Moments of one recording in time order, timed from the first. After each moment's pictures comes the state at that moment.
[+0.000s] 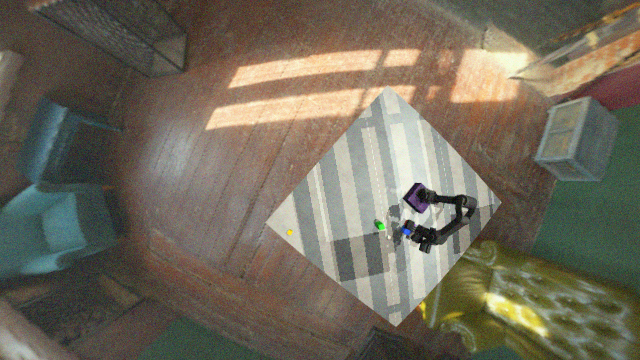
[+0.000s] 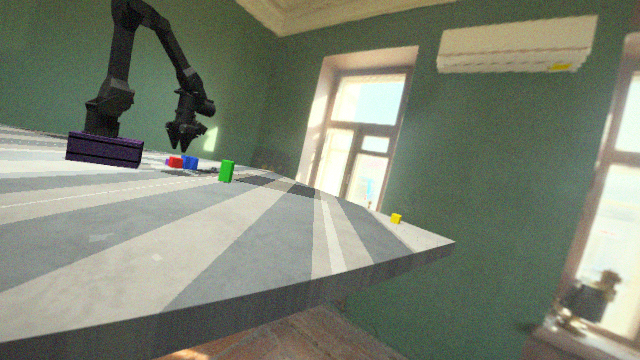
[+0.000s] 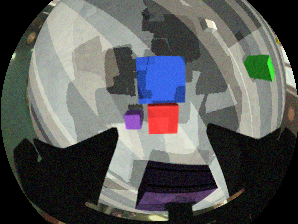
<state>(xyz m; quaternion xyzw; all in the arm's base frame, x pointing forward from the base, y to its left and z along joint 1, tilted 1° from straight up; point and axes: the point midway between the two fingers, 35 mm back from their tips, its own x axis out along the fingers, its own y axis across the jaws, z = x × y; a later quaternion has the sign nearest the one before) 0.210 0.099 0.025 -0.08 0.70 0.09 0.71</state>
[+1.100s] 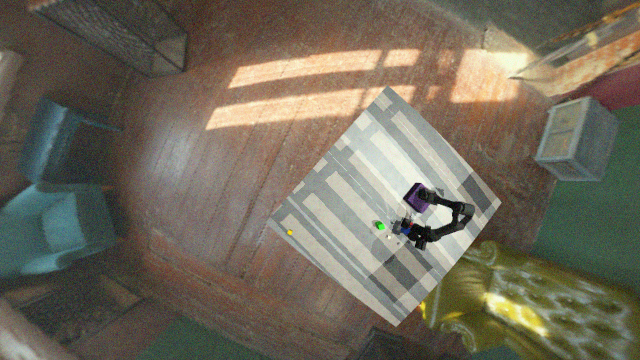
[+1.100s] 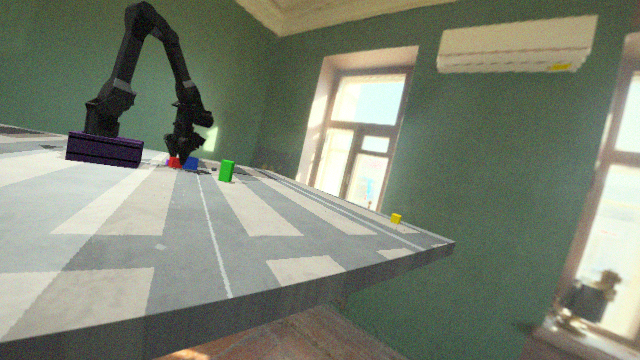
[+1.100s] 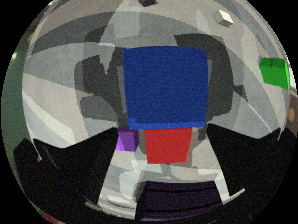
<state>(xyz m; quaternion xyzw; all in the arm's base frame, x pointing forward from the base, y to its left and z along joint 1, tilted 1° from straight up) 0.212 0.101 -0.022 -0.07 0.69 0.09 0.71</state>
